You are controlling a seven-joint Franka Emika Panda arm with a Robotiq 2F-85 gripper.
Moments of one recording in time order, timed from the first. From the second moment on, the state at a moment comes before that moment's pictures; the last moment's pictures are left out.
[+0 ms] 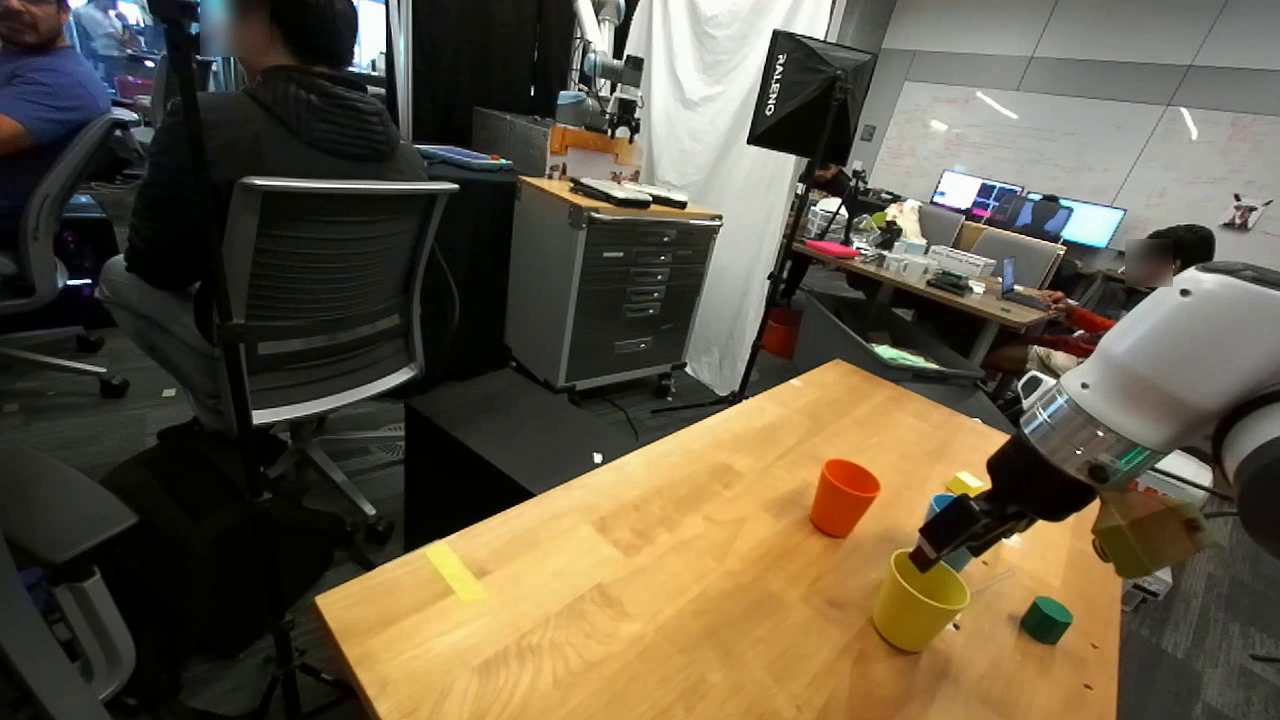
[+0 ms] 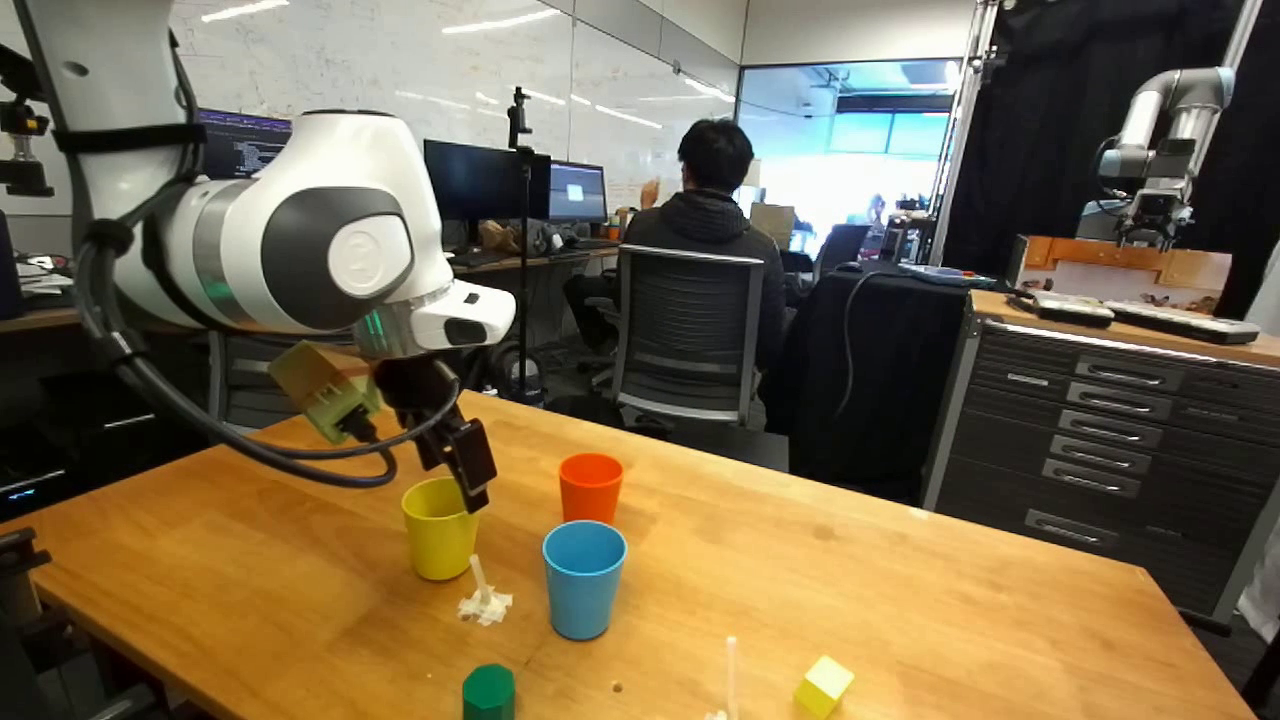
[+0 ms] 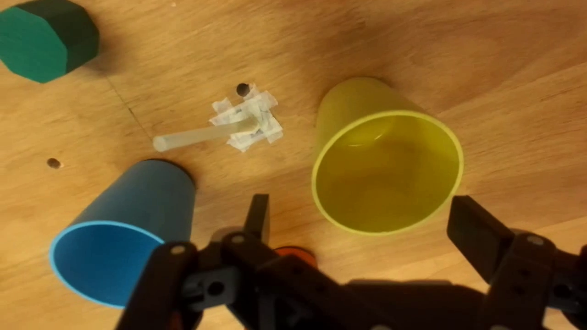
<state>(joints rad) -0.11 0.38 -0.03 -2.56 -0.53 3.20 0.55</state>
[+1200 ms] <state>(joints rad) -0.07 0.44 -0.09 -2.56 -0.51 3.20 0.59</state>
